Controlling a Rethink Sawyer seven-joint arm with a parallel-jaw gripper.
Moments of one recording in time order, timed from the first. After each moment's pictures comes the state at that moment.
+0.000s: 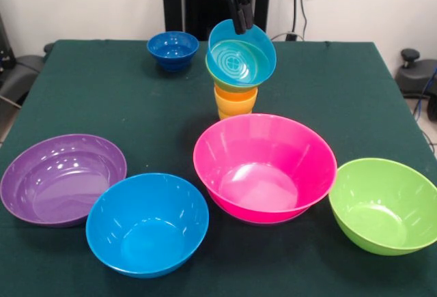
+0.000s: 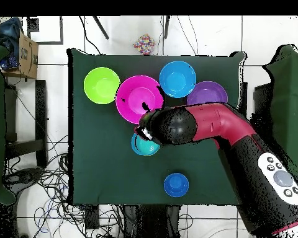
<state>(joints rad) -0.87 -0.82 0.88 1.85 -0.41 0.83 1.11</state>
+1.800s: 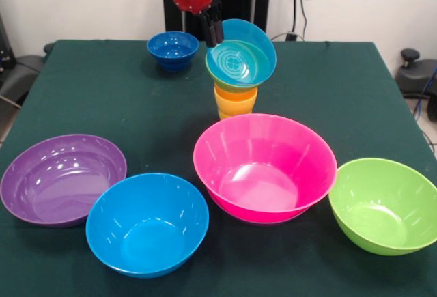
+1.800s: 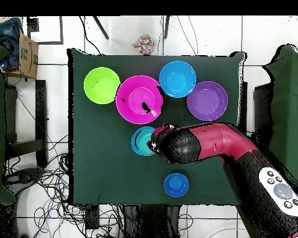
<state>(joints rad) -0.90 -0.81 0.80 1.95 -0.52 0.71 1.11</state>
